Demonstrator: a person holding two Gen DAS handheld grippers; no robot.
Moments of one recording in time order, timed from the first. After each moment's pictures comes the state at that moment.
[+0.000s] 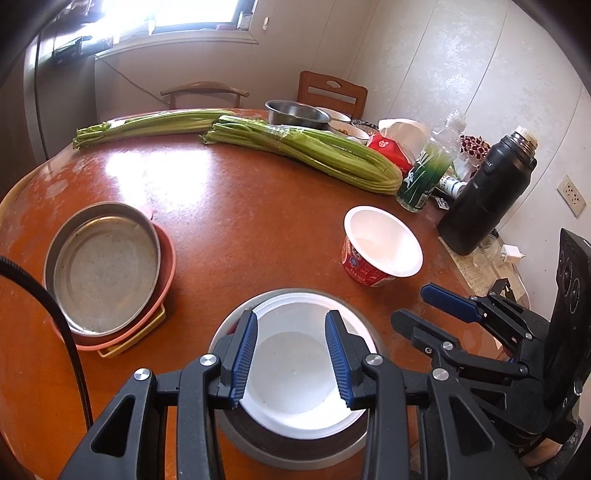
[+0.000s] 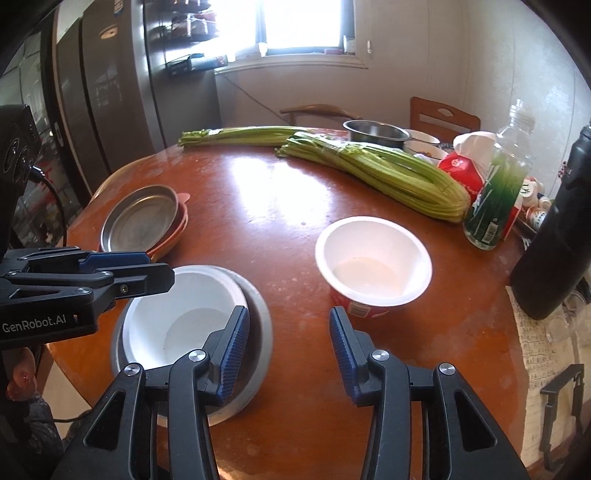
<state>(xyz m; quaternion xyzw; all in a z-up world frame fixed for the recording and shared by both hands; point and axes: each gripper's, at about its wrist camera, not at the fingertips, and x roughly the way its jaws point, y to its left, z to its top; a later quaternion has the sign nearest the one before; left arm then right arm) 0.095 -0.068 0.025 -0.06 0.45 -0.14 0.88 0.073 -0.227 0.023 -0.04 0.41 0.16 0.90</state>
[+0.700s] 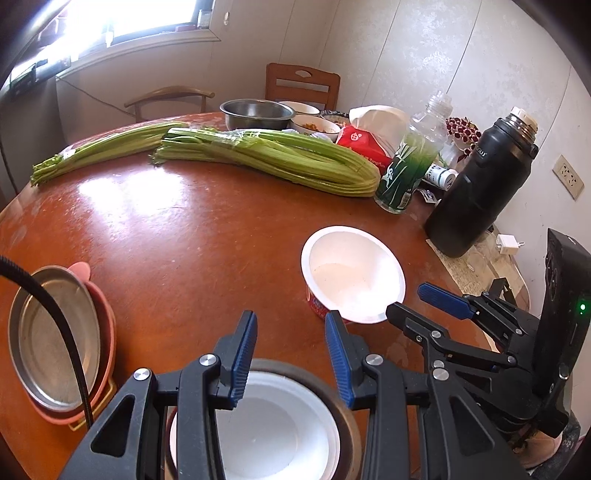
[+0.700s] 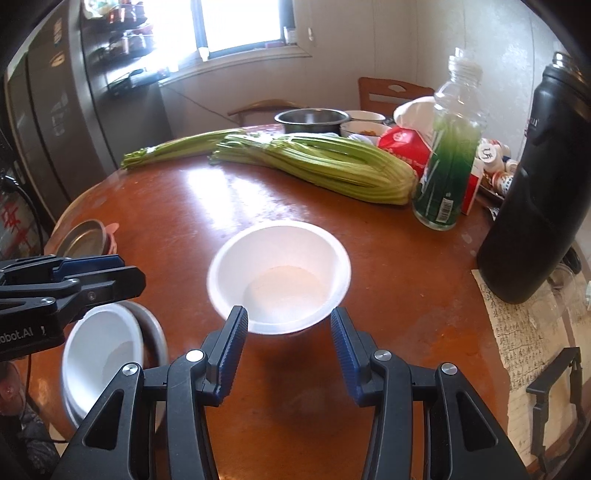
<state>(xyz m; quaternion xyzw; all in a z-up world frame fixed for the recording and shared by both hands) 0.152 -0.124 0.026 -0.02 0.46 -0.18 0.87 0.122 -0.285 0.007 0.01 0.43 0.08 0.90</state>
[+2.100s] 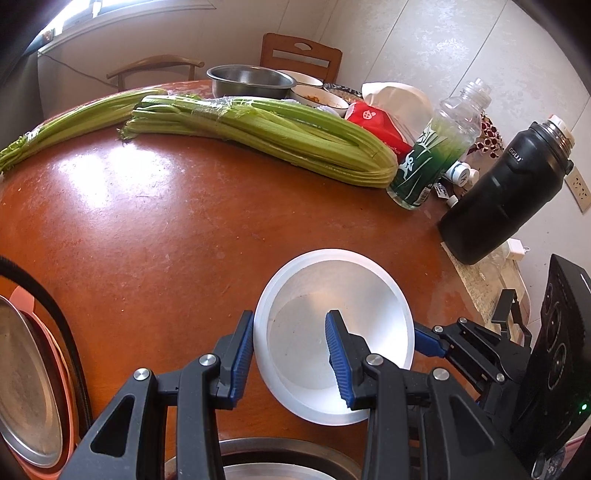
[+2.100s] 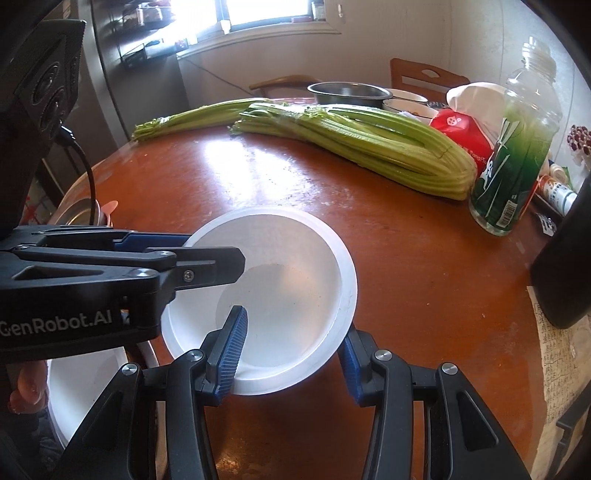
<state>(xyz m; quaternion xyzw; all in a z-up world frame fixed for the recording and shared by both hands) 0.214 -0.138 -0.010 -0.05 0.51 -0.20 0.84 0.157 -0.244 -0.024 -0.01 0.46 0.13 0.88</state>
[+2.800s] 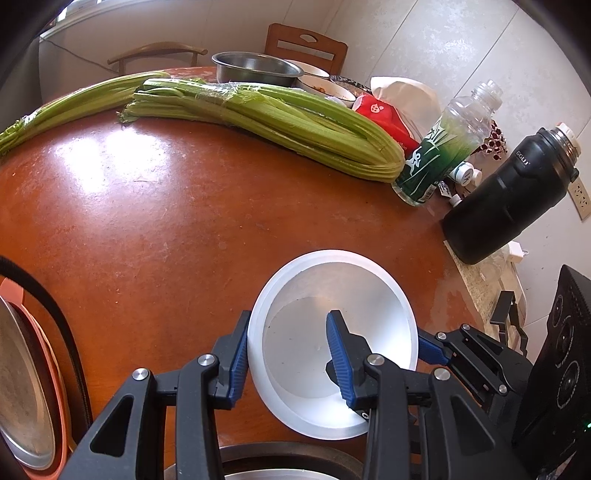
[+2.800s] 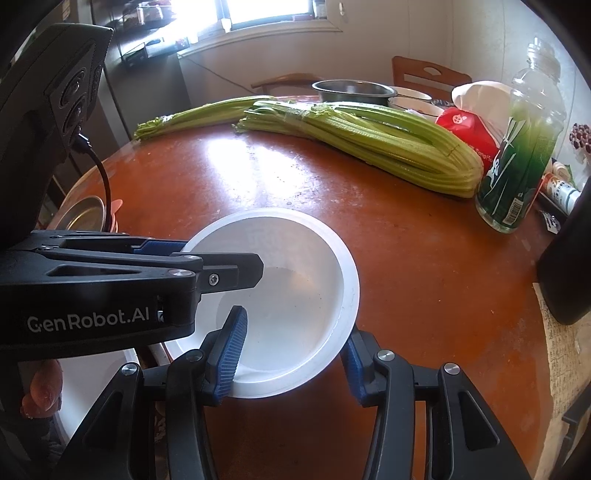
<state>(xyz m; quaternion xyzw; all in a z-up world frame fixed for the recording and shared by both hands) 0.221 -0.133 -0.019 -0.06 0.52 -0.20 0.83 0.156 -0.236 -0.024 -0.01 0.47 0.13 0.87</state>
